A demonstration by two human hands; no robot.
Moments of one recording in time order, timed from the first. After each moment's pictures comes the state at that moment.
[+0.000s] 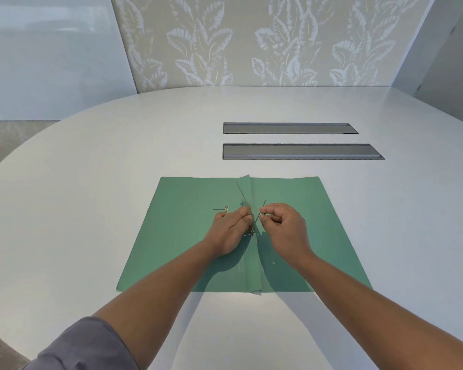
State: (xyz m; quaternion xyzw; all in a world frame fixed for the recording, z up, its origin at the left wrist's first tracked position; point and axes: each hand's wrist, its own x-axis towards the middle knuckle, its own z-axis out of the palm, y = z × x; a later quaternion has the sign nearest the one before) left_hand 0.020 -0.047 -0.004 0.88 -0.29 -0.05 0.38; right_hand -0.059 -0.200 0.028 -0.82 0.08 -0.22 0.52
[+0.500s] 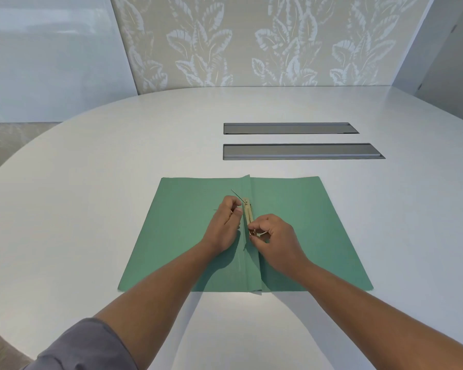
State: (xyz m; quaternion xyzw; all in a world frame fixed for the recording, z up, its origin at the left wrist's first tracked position) left_hand 0.018 -0.042 0.002 0.81 -0.22 -0.02 0.54; right_hand -0.068 -0.196 0.009 -0.89 -0.05 -0.17 0.41
